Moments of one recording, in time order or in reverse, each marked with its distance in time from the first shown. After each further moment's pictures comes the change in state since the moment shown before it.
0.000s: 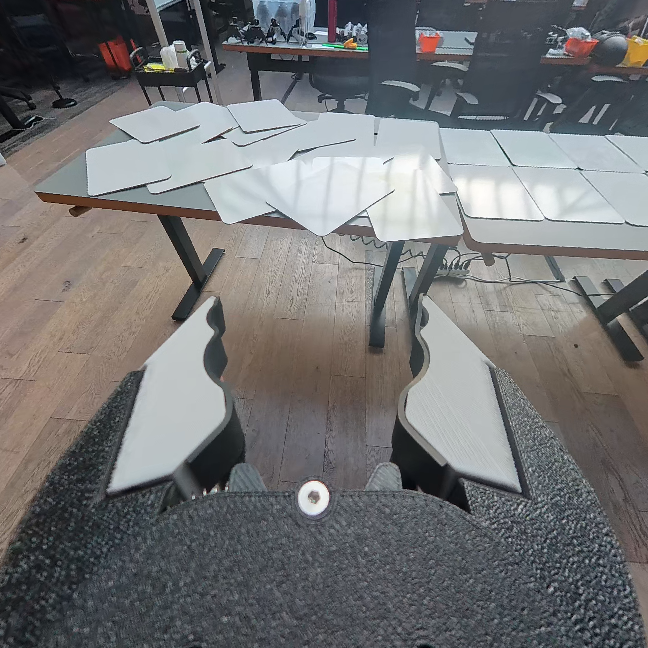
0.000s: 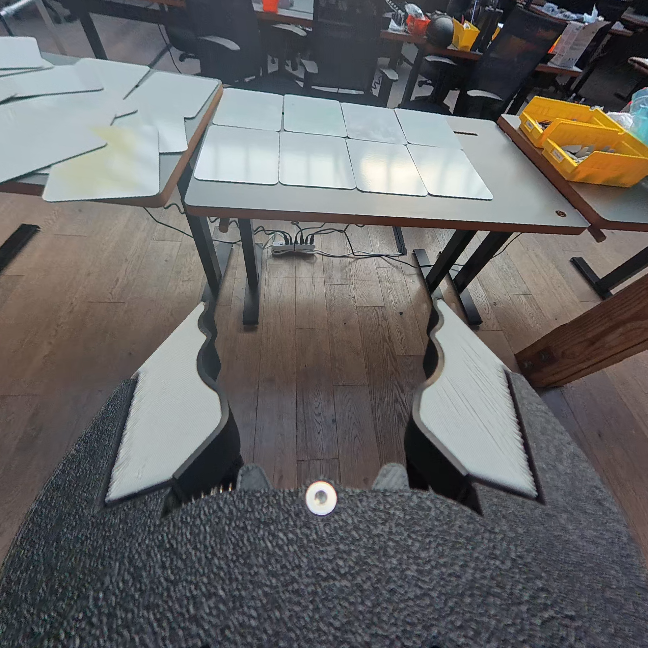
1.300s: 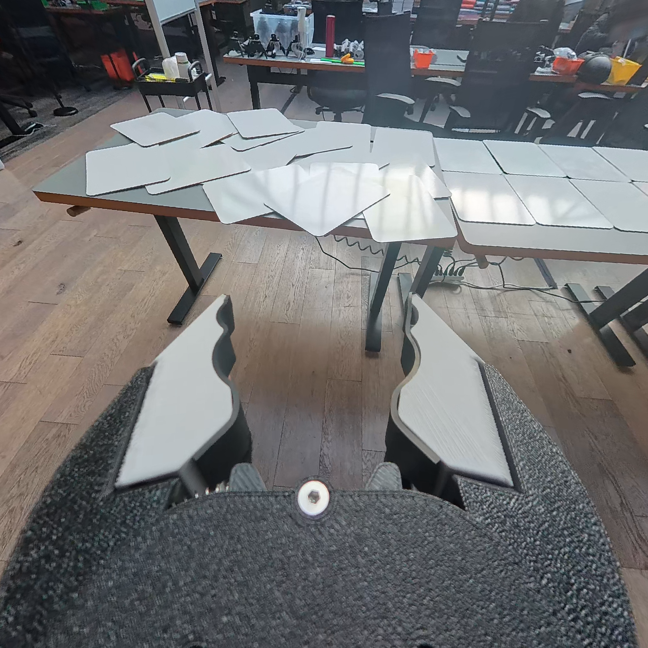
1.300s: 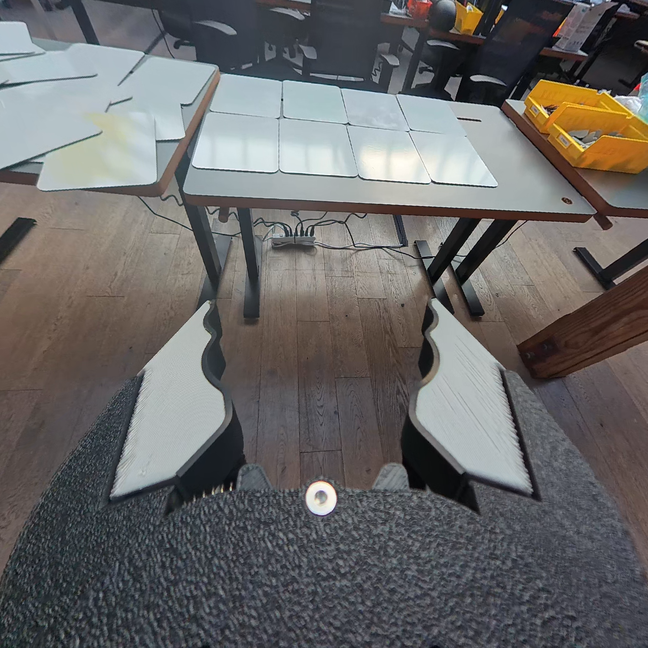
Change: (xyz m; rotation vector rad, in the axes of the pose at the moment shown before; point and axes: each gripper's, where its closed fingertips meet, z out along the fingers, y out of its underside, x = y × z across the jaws) left arm 0.009 0.017 -0.008 0.035 0.007 -0.011; right arm -0.005 0.016 0.001 -0.021 0.005 0.007
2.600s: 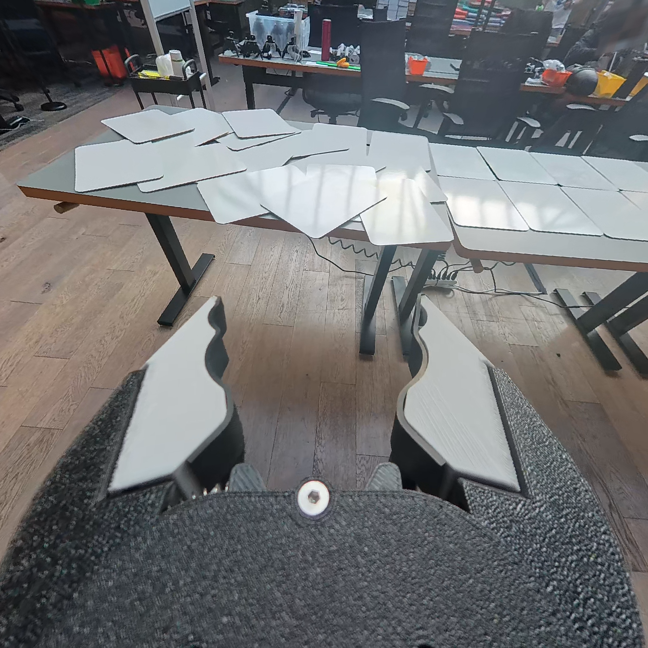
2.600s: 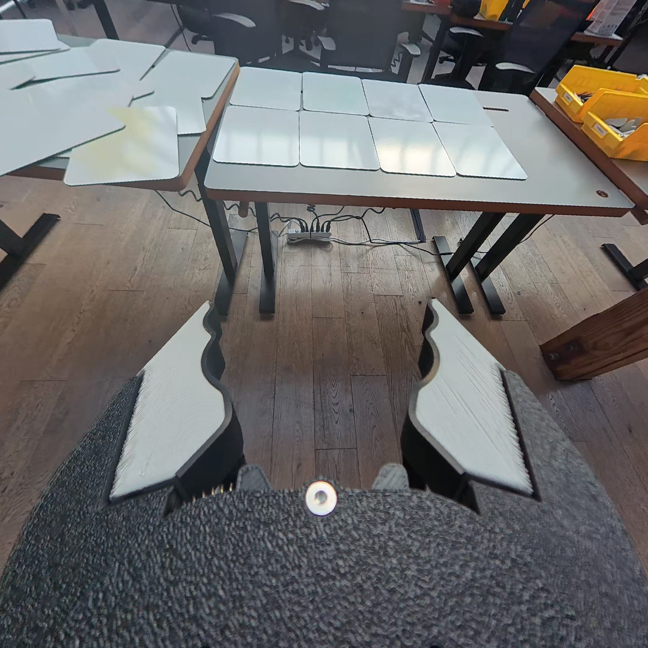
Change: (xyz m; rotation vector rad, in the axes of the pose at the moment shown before) left arm -0.009 0.002 0.007 0.007 0.019 -0.024; right arm -0.028 0.007 0.008 -0.013 -0.041 0.010
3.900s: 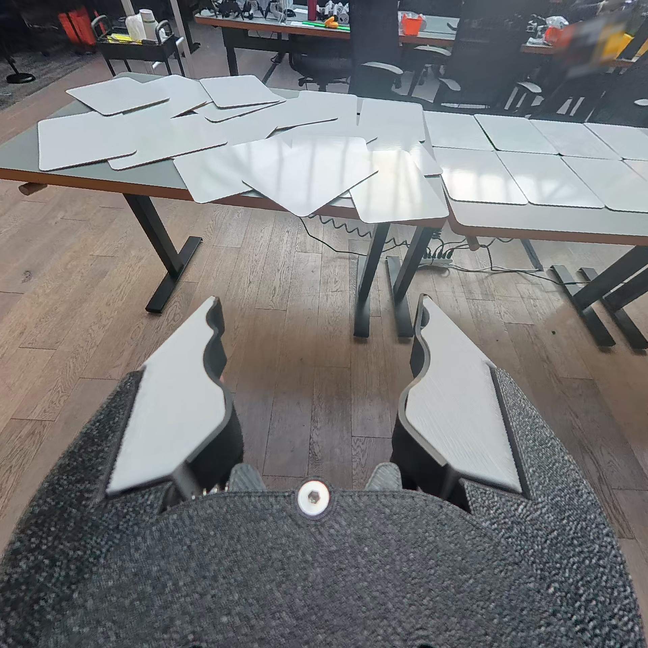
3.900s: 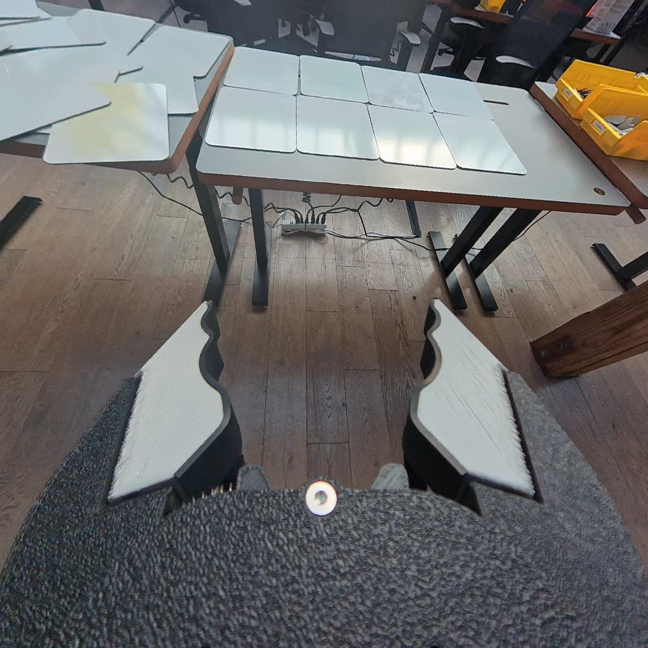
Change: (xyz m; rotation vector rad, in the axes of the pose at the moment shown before) left arm 0.018 0.020 0.020 -0.065 0.025 0.014; right arm -0.005 0.015 0.011 -0.020 0.015 -0.030
